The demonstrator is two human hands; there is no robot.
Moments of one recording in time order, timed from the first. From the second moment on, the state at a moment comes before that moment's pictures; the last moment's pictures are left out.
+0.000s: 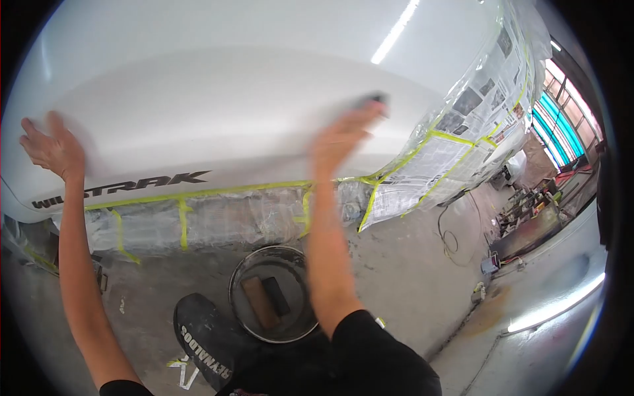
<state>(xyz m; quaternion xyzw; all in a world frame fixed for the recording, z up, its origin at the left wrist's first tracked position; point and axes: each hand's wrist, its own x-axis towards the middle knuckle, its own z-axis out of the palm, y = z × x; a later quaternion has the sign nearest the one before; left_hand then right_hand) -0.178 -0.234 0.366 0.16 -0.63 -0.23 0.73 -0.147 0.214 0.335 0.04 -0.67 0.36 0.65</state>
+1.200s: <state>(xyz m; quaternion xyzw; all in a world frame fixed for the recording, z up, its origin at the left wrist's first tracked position) -0.186 -0.240 0.363 0.14 -0.61 -0.23 0.75 -0.138 0.231 0.389 0.32 -0.79 -0.08 0.51</state>
